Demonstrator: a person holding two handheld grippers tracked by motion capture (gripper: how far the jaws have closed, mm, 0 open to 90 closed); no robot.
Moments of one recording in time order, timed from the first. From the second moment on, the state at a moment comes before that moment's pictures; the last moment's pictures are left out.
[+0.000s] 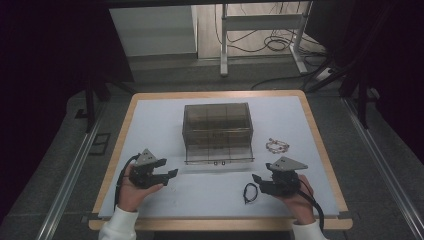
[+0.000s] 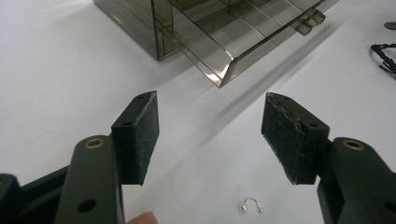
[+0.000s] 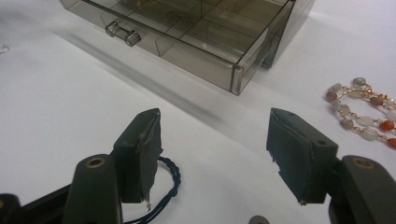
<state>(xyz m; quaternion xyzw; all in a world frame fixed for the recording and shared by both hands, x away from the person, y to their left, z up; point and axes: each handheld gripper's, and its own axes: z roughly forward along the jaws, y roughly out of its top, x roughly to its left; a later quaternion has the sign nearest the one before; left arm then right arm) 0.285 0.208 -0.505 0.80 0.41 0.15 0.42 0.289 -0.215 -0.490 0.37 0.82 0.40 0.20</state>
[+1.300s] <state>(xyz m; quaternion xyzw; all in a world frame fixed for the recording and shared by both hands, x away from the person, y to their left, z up) 0.273 0.215 -0.501 0.85 0.39 0.12 0.34 0.291 -0.218 -0.496 0.37 0.82 0.39 0.20</state>
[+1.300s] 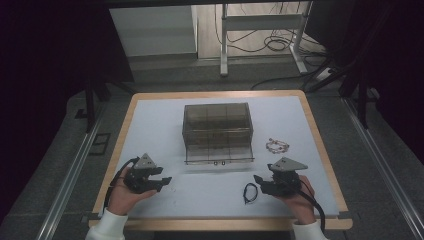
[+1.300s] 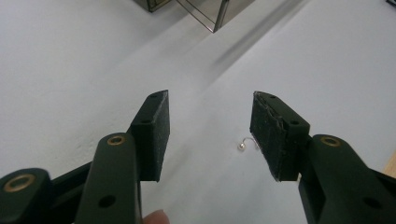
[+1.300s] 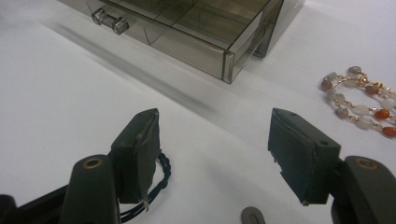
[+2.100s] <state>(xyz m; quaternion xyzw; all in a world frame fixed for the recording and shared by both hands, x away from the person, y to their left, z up) 0.276 0.203 -0.516 0.88 0.36 0.09 0.30 0.292 -0.221 -0.498 0.38 0.82 0.38 0.20</state>
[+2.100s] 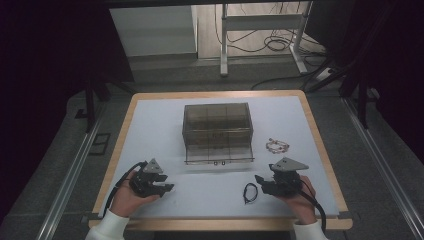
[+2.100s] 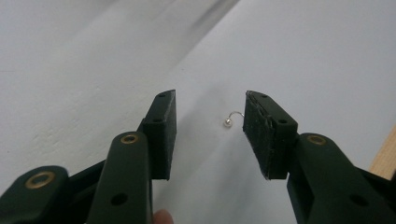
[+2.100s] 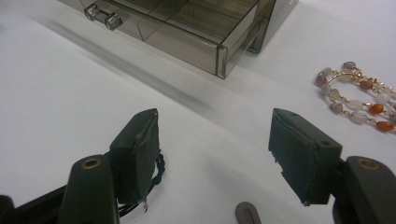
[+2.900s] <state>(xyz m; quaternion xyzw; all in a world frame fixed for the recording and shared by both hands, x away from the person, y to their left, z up) 0.280 0.186 -0.521 0.90 0.34 0.08 0.25 0.293 -0.224 -0.498 0.38 0.82 0.38 0.21</state>
